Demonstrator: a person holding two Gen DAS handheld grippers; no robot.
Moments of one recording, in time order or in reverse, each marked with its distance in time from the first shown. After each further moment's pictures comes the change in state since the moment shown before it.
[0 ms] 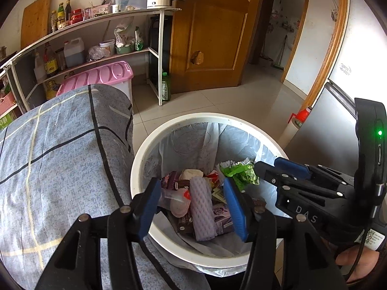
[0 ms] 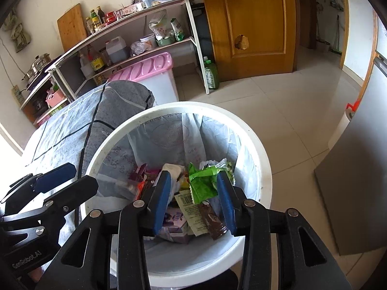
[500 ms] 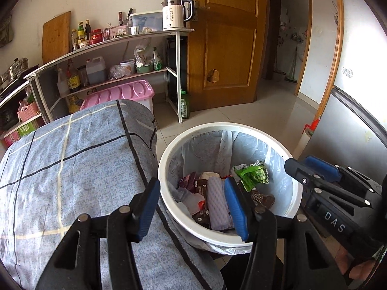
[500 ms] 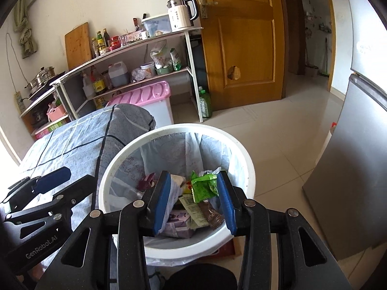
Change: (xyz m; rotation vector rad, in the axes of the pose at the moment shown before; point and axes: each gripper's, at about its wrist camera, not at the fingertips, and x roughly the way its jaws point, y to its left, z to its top) left arm -0.043 -0.002 -0.027 0.003 -0.125 0.119; right arm -0.061 0.020 -0.032 -0.020 -0.198 -0.062
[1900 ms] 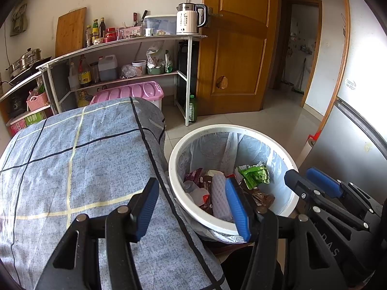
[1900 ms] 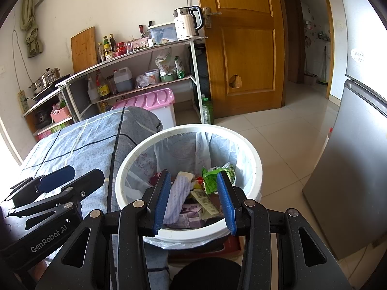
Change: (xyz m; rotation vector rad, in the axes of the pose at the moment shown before) left arm -0.022 0.008 -0.014 -0.069 -0.034 0.031; right arm -0.027 0.017 -0.021 -0.014 -0.050 0.009
